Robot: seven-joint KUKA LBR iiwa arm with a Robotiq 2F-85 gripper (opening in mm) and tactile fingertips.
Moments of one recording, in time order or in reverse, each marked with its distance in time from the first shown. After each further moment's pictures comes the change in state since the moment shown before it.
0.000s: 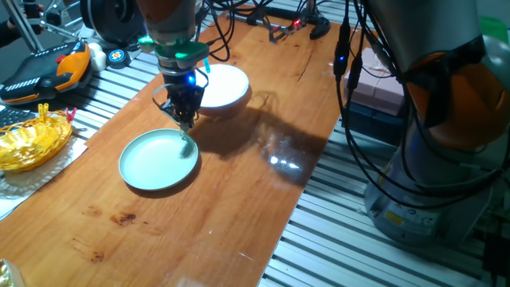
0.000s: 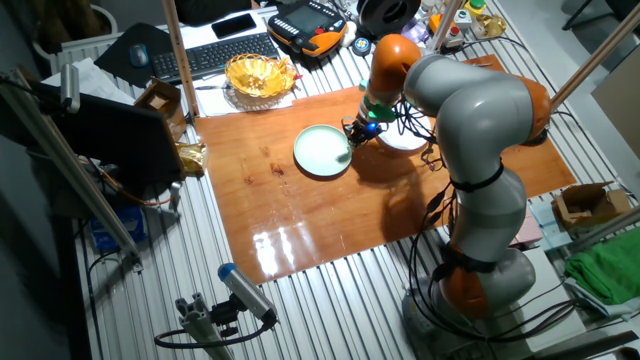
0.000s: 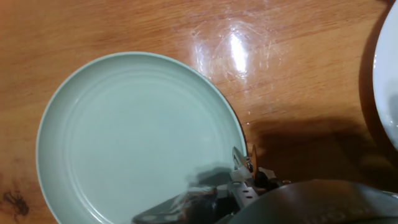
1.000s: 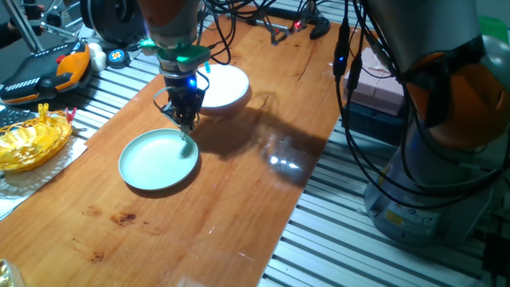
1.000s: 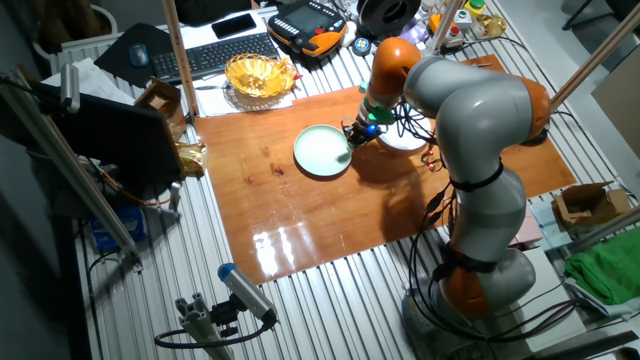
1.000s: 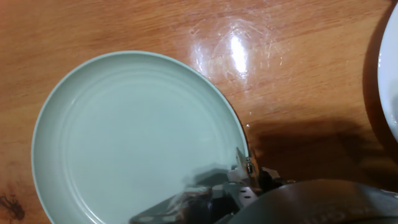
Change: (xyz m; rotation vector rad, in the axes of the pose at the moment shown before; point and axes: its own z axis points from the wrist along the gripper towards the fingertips) arm 0.000 0.002 0.004 0.011 -0.007 0.009
